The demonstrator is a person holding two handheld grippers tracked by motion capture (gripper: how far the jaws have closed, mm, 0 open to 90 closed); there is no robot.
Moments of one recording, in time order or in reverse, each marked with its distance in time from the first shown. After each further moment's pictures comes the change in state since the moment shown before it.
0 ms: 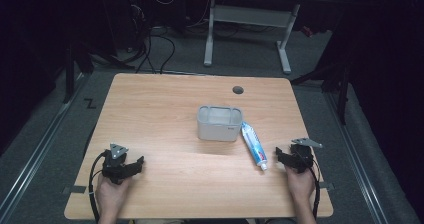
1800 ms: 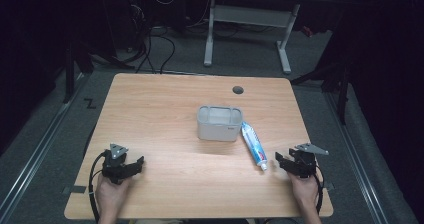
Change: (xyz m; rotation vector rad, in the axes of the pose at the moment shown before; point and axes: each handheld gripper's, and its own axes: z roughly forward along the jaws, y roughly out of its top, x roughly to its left) left arm 0.000 0.000 0.000 0.002 -0.002 0.002; right arm 0.004 -0.010 -0.025 -0.040 0.113 -0.006
